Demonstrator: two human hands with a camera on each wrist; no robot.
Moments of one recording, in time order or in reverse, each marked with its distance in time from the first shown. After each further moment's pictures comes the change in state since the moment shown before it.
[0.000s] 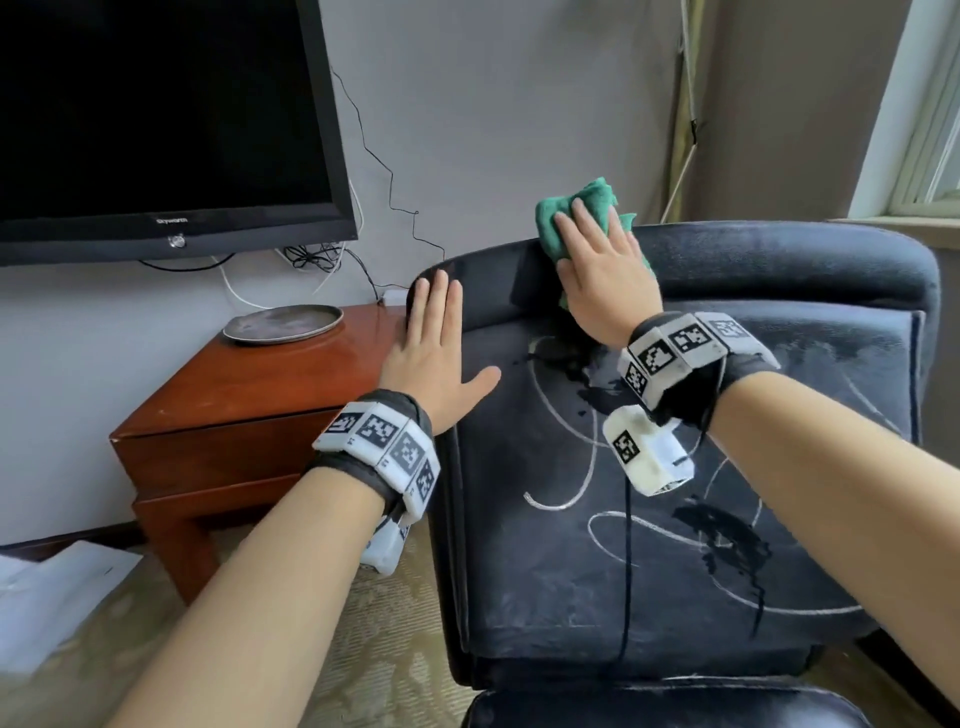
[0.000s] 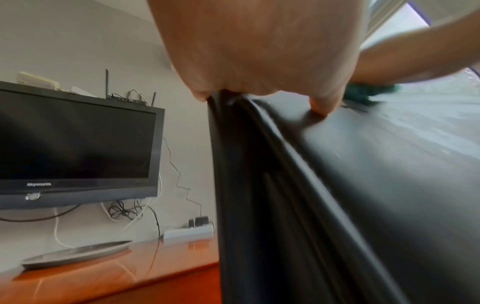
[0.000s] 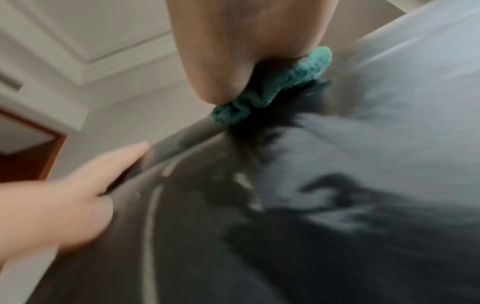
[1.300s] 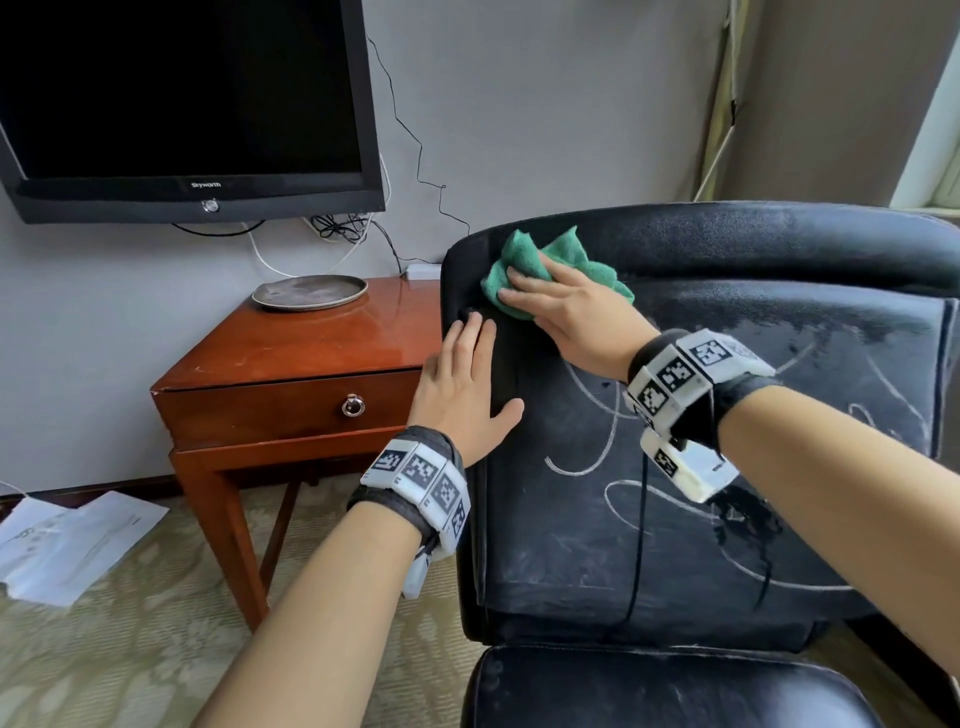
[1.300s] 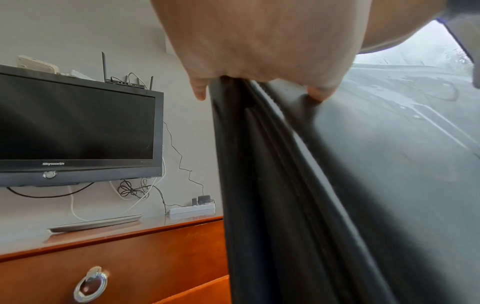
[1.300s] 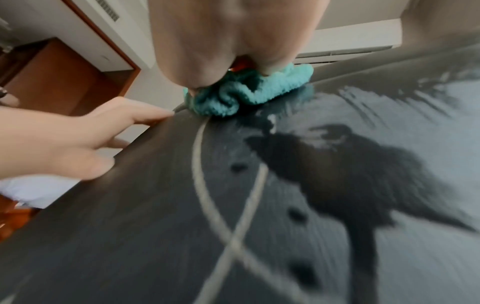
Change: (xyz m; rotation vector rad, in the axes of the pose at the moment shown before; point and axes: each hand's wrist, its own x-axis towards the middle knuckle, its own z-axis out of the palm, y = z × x) left_hand -0.054 0.003 0.039 -0.014 0.091 0.000; right_hand -0.036 -0.029 0.028 0.095 -0.095 -0.534
